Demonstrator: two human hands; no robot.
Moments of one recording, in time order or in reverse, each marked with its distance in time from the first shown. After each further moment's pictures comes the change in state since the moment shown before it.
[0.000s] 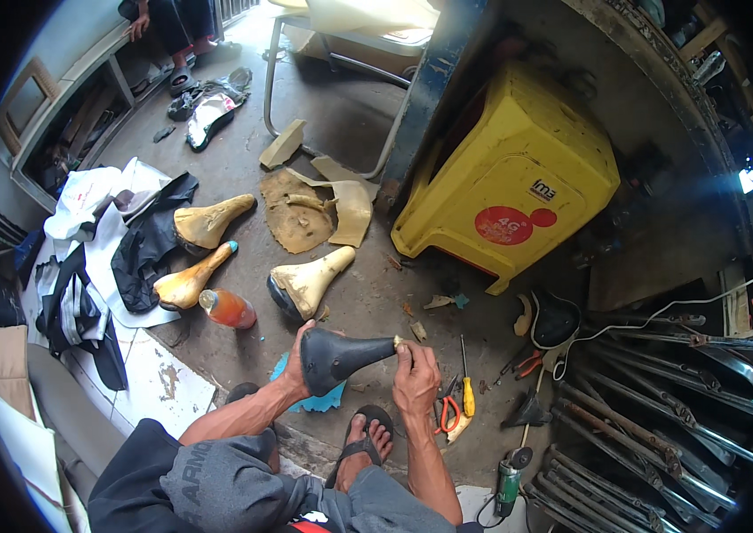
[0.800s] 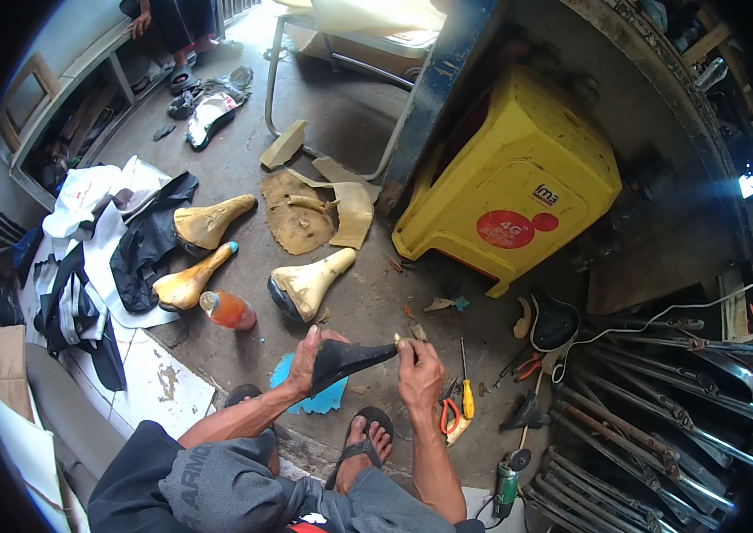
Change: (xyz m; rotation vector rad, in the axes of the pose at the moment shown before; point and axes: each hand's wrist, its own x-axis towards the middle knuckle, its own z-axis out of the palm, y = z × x) left_hand -0.010 0.000 0.022 0.772 0.012 0.467; right_hand 0.017 -0.010 -0.003 -0.025 -0.089 0.099
